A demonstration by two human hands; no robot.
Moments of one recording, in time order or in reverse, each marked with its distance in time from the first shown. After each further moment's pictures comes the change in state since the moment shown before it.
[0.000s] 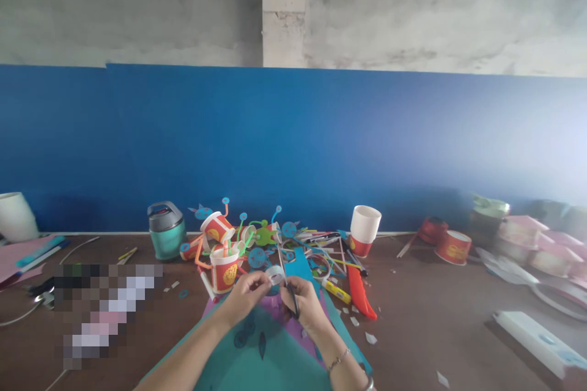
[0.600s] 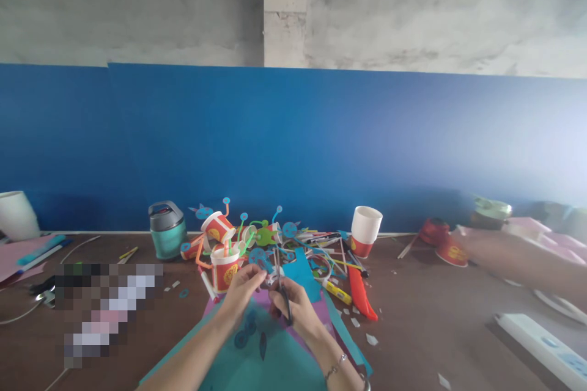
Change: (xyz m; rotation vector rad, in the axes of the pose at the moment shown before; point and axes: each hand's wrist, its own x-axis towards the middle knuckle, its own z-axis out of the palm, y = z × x) left_hand 0.005 0.000 0.006 -0.239 0.226 -0.093; right_hand -0.006 -0.001 0.010 0.003 -0.103 -0.005
